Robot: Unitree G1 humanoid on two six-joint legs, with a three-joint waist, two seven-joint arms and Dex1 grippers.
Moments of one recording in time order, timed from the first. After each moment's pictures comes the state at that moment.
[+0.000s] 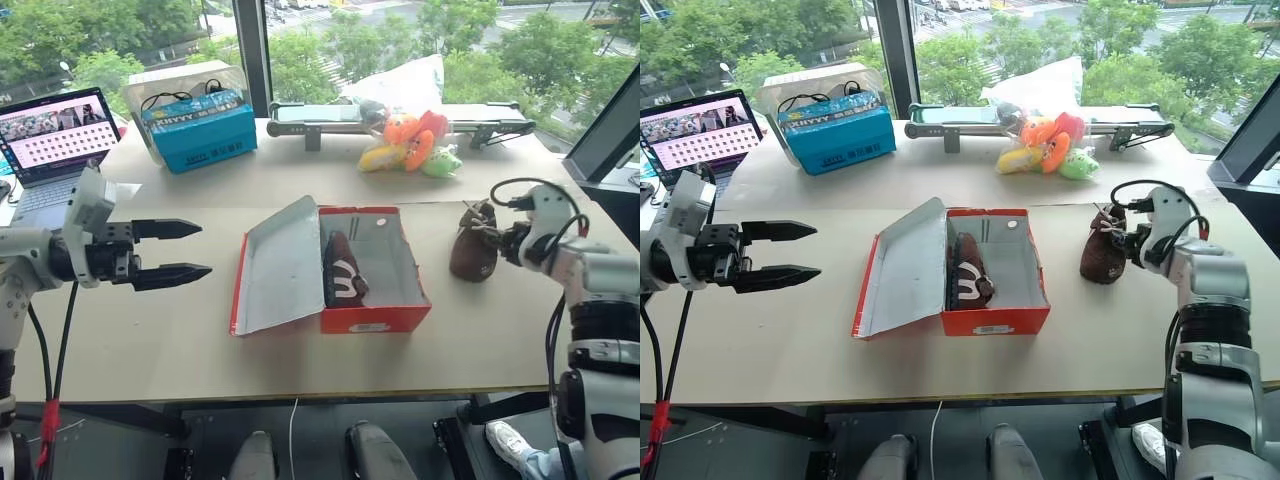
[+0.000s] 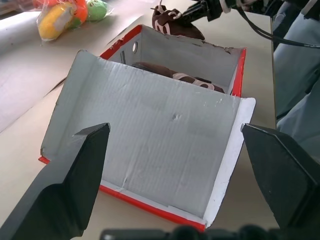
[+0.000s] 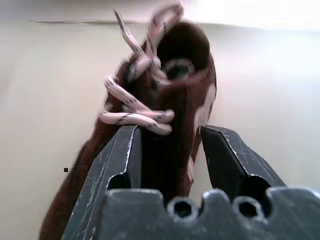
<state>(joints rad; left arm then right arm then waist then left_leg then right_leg) -0.44 1.04 0.25 0.00 -0.69 0.59 -1.35 -0.77 -0.72 -0.19 0.38 0.22 0.82 0.45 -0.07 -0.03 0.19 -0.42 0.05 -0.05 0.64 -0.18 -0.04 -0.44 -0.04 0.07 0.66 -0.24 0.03</state>
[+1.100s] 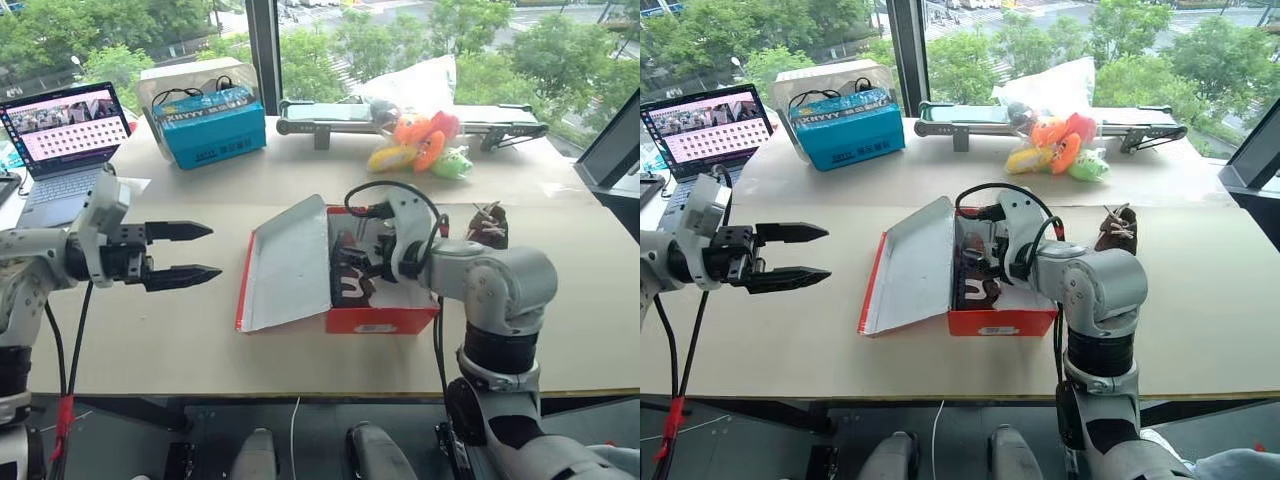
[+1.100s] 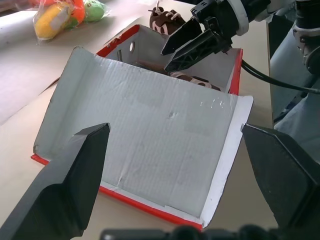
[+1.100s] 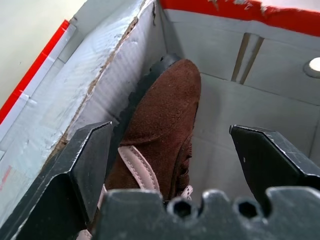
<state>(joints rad) -0.46 1.00 0.22 0.01 -0.67 0.57 -1.36 -0.80 -0.16 -0.08 -0.38 0.39 1.61 0.13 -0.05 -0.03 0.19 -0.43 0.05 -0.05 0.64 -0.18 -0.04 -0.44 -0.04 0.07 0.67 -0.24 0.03</state>
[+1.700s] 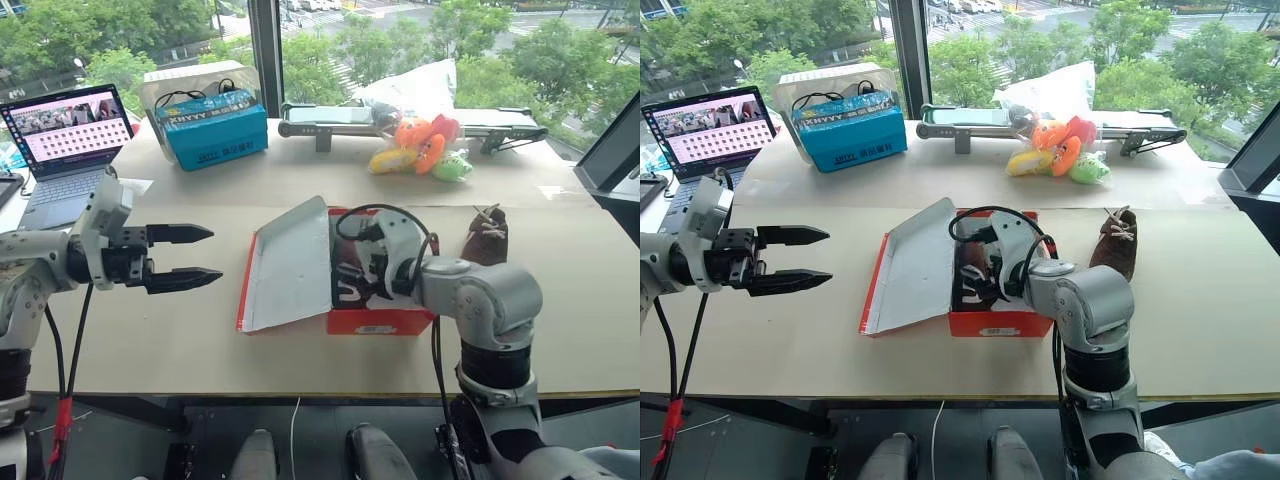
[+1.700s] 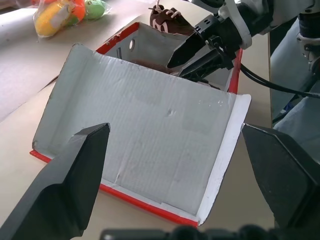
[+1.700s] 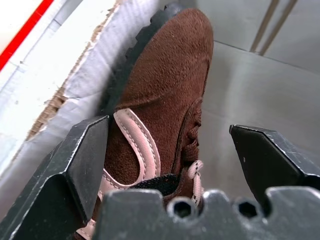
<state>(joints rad) -0.45 1.00 0.22 -0.01 -0.67 0.59 -1.35 -0.71 -0.17 -0.01 -0.40 0.38 1.59 0.13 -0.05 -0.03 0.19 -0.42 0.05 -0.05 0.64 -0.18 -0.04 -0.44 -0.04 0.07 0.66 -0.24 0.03</state>
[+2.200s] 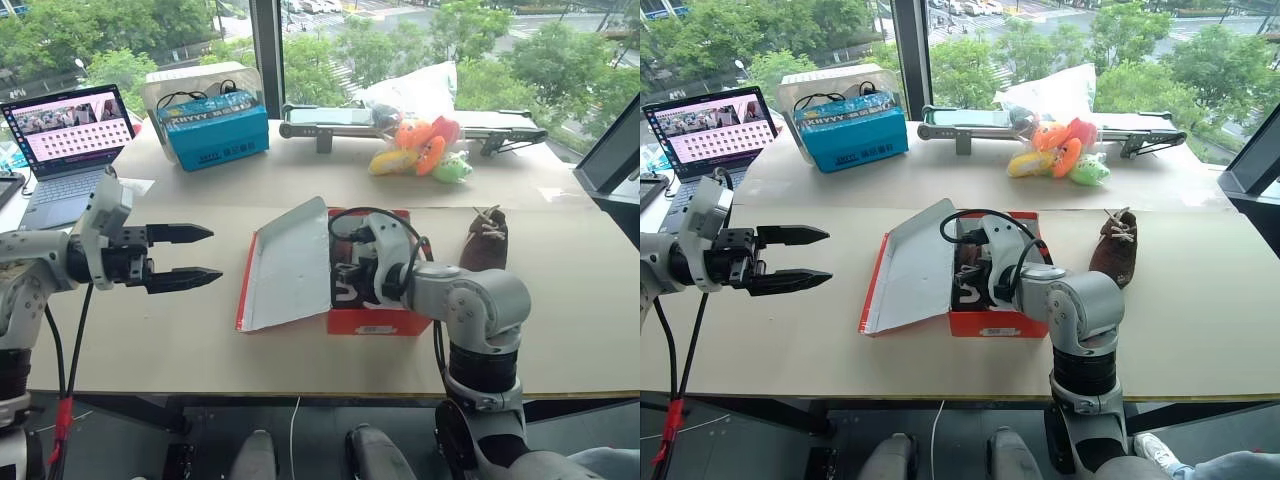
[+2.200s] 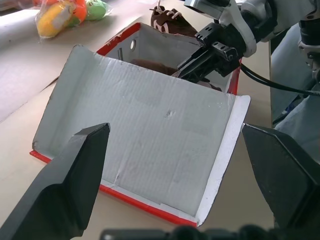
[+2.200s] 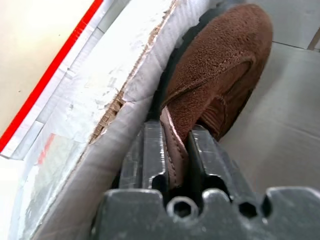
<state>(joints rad) -0.45 1.00 0.22 -0.01 -0.67 0.59 -1.35 -0.70 -0.09 -0.06 -0.38 0.38 1.59 0.17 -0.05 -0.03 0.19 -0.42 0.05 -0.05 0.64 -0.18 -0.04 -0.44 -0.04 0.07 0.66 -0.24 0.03</state>
